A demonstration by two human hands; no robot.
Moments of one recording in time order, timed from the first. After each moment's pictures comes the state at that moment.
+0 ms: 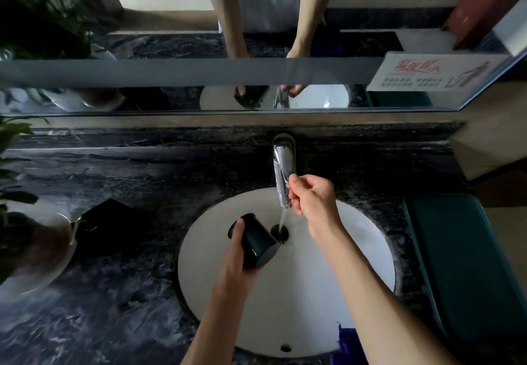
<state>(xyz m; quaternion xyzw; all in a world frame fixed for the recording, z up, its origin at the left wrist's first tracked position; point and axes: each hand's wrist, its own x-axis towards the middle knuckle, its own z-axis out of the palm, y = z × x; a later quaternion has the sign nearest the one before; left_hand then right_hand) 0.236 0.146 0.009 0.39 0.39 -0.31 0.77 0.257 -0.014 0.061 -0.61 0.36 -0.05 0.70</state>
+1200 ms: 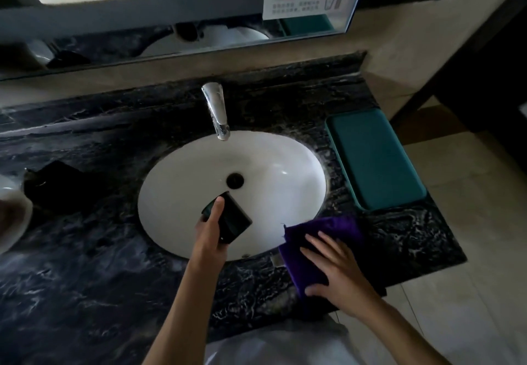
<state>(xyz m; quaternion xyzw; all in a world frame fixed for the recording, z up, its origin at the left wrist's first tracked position) 0.118 0.164 -0.009 0.55 0.28 -0.32 0.72 -0.115 -0.031 -0.022 -0.96 0.10 0.12 0.22</state>
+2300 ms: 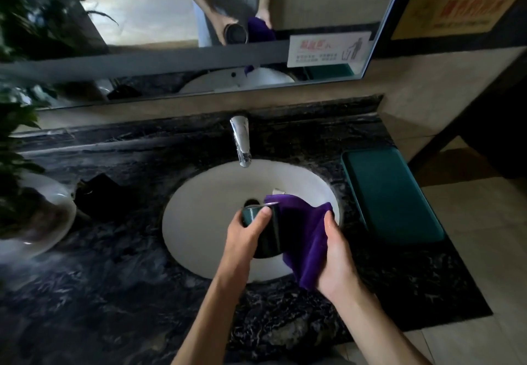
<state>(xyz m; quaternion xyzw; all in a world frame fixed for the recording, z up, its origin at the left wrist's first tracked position) 0.093 0.131 0.085 0.67 0.06 -0.28 0.68 0.004 -0.002 0.090 -0.30 0.31 -0.02 0.90</state>
